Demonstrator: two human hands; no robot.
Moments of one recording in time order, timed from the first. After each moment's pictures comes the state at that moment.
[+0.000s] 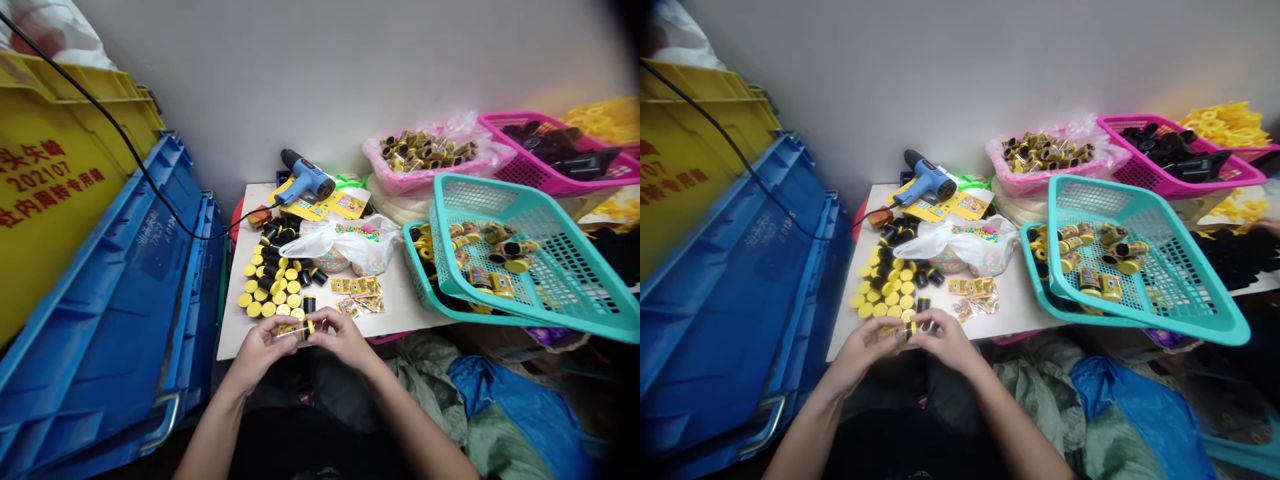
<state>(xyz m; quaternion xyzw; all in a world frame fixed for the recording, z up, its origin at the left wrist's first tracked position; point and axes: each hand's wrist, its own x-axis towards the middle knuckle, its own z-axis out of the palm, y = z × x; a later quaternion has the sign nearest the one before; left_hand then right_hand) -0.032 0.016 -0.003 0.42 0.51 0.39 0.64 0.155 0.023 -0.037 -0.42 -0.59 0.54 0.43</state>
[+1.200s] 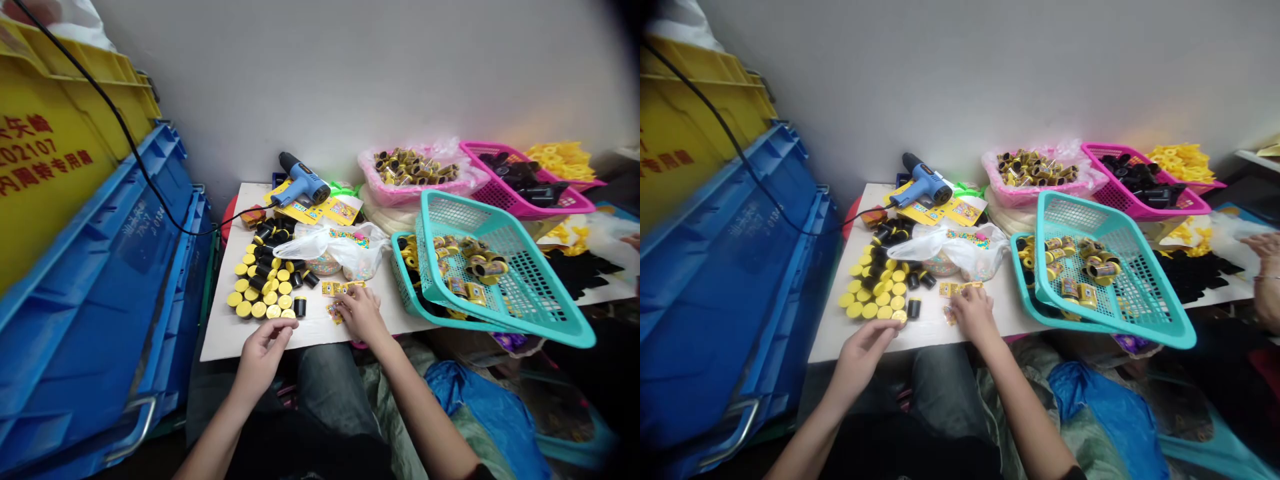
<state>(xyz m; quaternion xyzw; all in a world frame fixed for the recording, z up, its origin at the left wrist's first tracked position) -0.012 0.004 -0.007 0.52 0.54 0.45 0.49 0.218 0.050 -0.045 -0.64 -0.76 0.03 0.13</state>
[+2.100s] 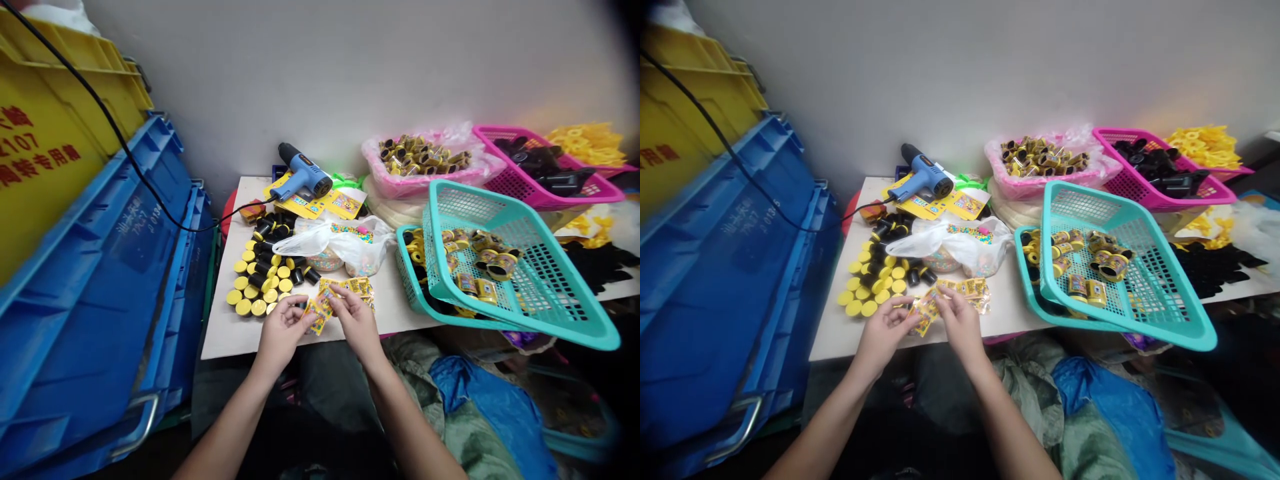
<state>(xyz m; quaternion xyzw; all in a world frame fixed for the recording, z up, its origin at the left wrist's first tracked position) 0.024 0.032 -0.014 0.43 0.52 0.46 0.58 0.176 0.035 -0.024 -0.57 -0.42 0.48 0.52</state>
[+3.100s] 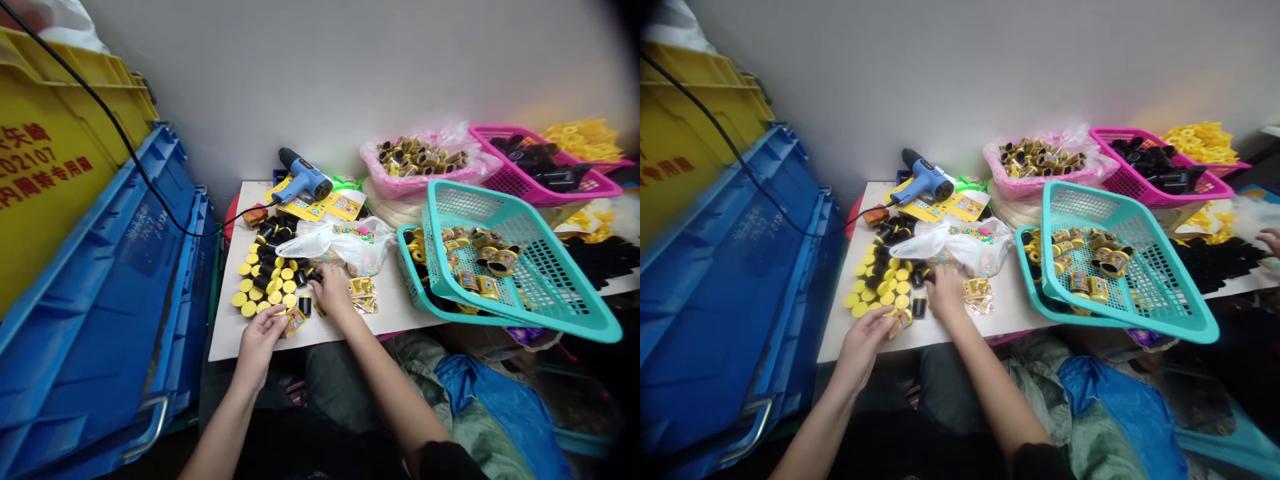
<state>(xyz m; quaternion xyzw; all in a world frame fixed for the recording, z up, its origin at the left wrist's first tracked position) -0.017 0.021 -0.029 0.33 0.54 0.50 0.59 0.146 0.094 -0.042 -0.66 -0.68 0.17 0.27</state>
